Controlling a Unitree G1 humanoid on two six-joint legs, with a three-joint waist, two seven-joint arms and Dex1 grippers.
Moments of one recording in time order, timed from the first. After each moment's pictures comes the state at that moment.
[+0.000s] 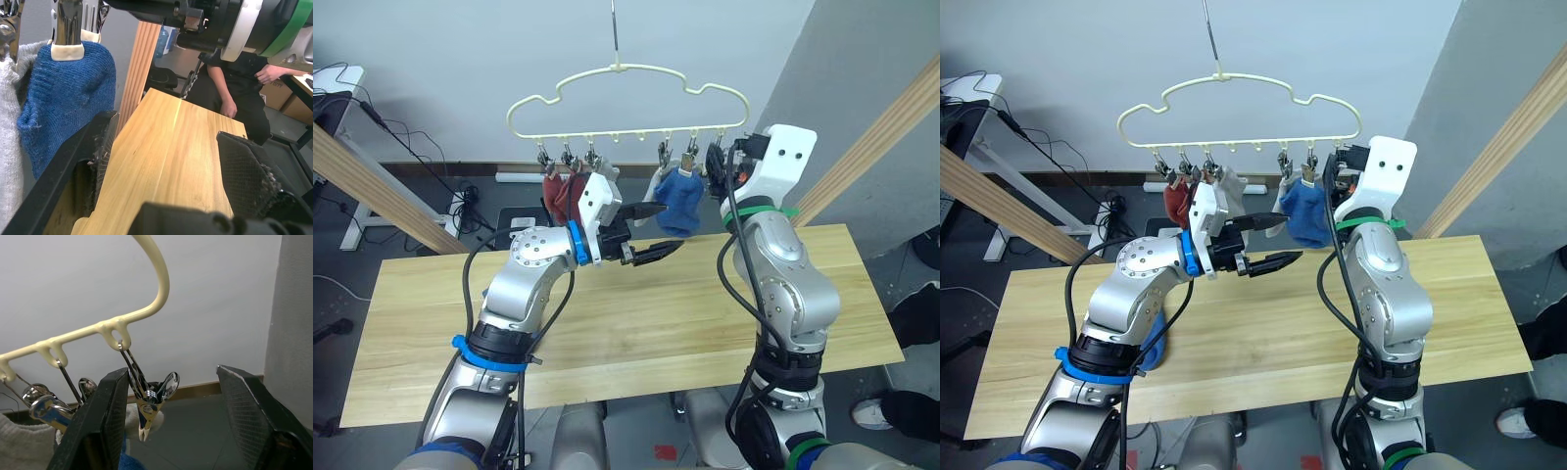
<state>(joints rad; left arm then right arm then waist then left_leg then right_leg) -0.58 0.39 -0.14 -0.04 -0.33 0.28 -0.95 -0.62 0.14 -0.06 -0.46 0.17 0.79 -0.20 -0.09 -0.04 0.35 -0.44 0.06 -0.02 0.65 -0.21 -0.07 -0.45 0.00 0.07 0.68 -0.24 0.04</state>
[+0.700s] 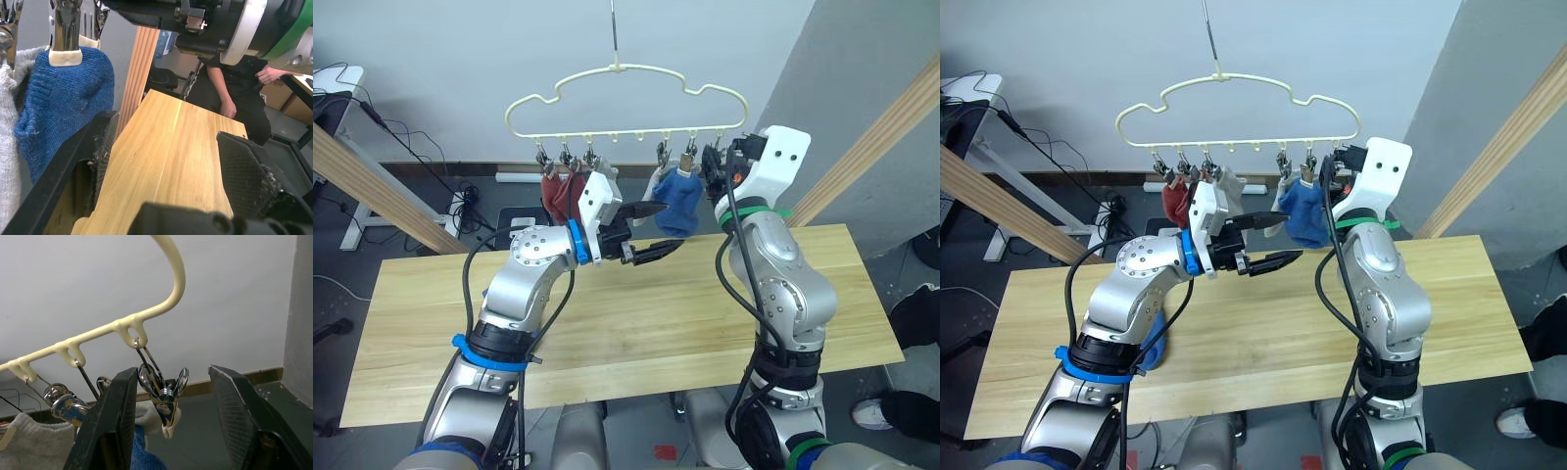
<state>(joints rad) -0.59 0.39 -0.14 -0.04 -0.33 0.28 -0.95 -0.62 0.13 -0.07 -0.43 0.26 0.78 -0.23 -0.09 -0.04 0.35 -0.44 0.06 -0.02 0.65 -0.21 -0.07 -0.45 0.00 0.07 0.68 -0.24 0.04</state>
